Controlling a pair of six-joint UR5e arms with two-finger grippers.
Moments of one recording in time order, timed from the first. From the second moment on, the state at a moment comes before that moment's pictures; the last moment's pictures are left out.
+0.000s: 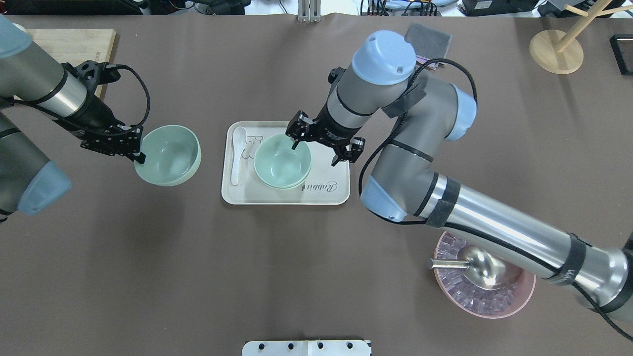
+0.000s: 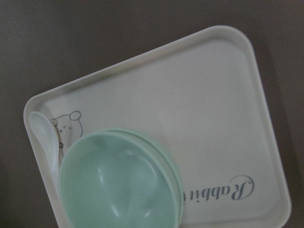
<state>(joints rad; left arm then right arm) -0.93 -1.89 -1.77 -1.75 -2.42 -0.95 0.69 -0.82 1.49 -1.24 2.21 1.52</state>
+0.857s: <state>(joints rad) -0.76 -2.22 -1.61 -1.75 -2.29 -1.24 0.99 -1.16 1.64 -1.25 2.36 1.16</state>
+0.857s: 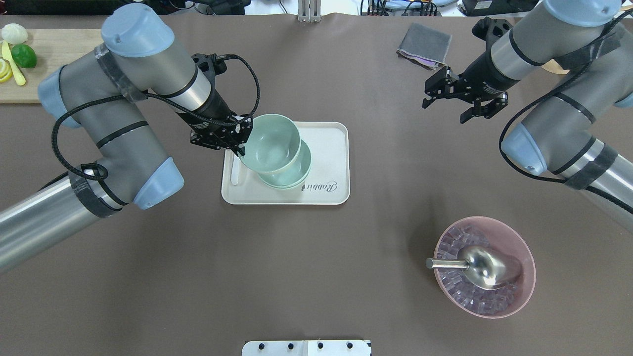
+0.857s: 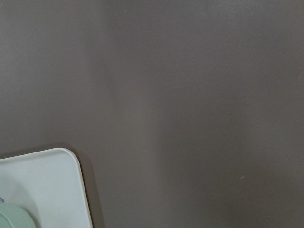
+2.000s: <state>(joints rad) -0.72 -2.26 -1.53 -1.82 -2.25 -1.27 1.06 -1.26 1.64 -1.25 2.35 0.98</state>
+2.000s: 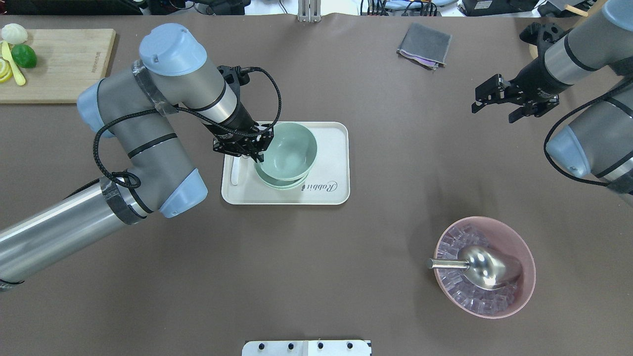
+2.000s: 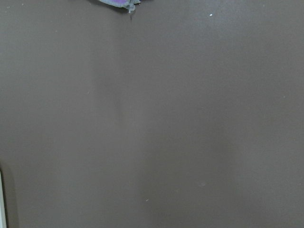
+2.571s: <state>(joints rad) -0.72 -2.26 -1.52 -1.83 -2.24 -1.26 1.06 -1.26 1.64 -1.25 2.36 0.98</state>
